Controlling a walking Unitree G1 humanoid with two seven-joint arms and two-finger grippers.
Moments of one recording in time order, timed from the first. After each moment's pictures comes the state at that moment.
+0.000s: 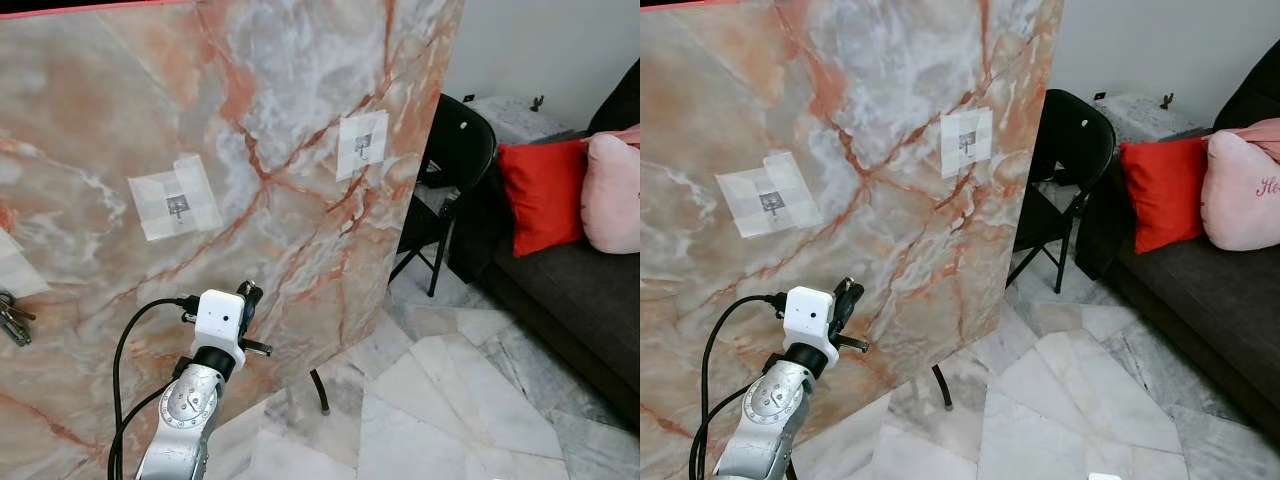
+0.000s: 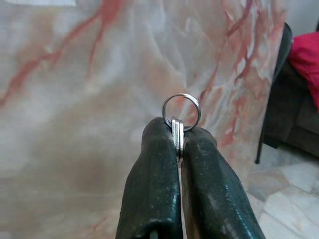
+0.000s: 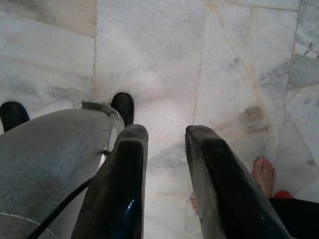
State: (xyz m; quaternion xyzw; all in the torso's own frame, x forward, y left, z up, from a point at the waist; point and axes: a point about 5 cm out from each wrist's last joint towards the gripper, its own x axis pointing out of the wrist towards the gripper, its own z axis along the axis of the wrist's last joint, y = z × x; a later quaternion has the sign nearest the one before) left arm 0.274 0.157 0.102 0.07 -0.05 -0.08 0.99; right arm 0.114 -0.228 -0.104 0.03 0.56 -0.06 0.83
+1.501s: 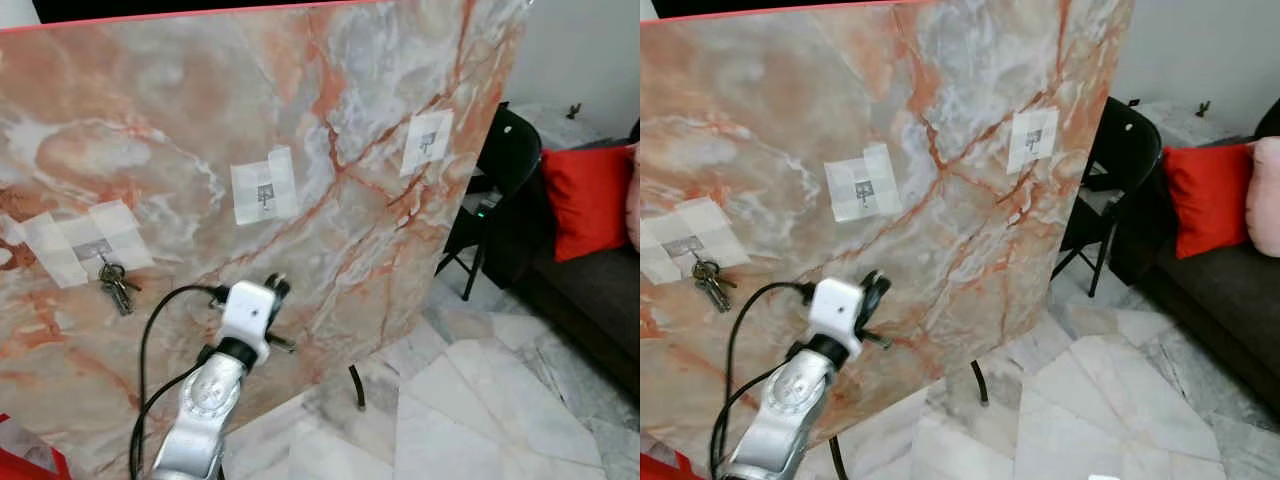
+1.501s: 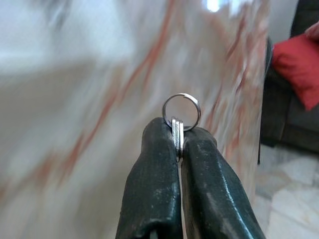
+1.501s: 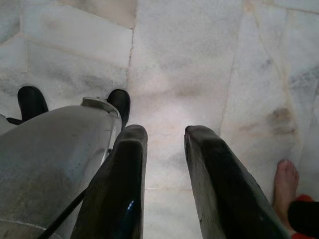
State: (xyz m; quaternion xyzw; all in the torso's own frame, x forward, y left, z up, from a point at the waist) left arm 0.291 0.104 0.132 0.09 -0.10 -0.17 0.98; right arm 0.114 -0.228 -0.104 0.02 0.56 -0.05 0.83
